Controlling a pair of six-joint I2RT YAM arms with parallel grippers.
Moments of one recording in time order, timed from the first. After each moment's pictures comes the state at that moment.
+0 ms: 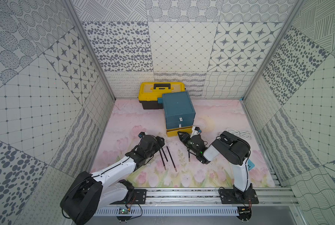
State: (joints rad) left arm -0.50 1.15 0.45 0.03 -0.07 -1.12; right arm 0.75 2.04 0.65 1.16 0.12 1.25
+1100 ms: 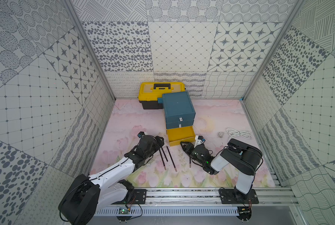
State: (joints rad) left arm -0.50 1.11 0.45 0.01 -0.08 -1.11; right arm 0.86 1.84 0.41 1.08 0.17 1.29
